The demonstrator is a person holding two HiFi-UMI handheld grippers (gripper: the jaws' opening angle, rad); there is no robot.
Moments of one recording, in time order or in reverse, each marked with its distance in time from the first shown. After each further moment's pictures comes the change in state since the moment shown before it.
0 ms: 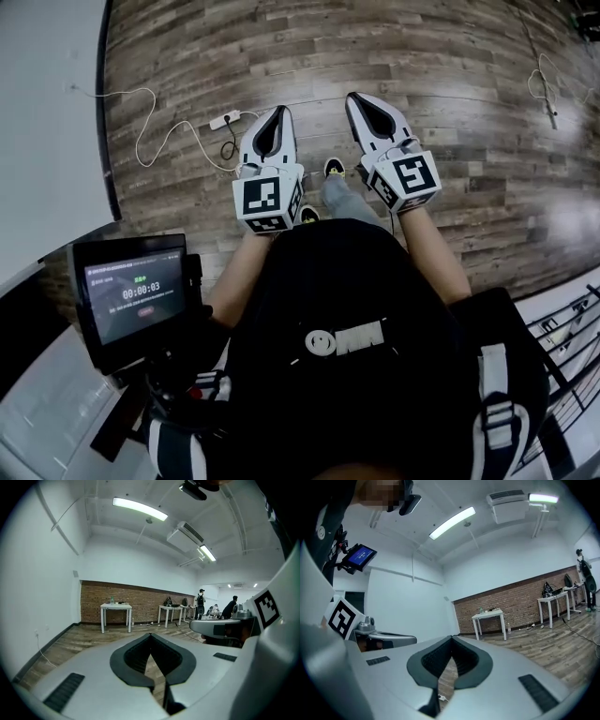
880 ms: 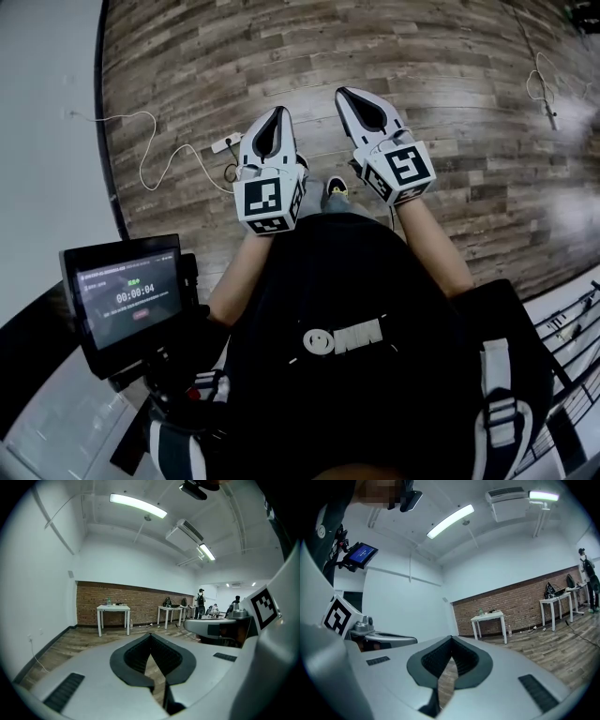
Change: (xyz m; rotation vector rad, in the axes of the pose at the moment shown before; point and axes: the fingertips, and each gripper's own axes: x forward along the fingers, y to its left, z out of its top) left arm 0.097 0.014 0.045 0.023 0.011 -0.015; right arm 0.079 -0.067 0.040 0.009 -0.009 0.008
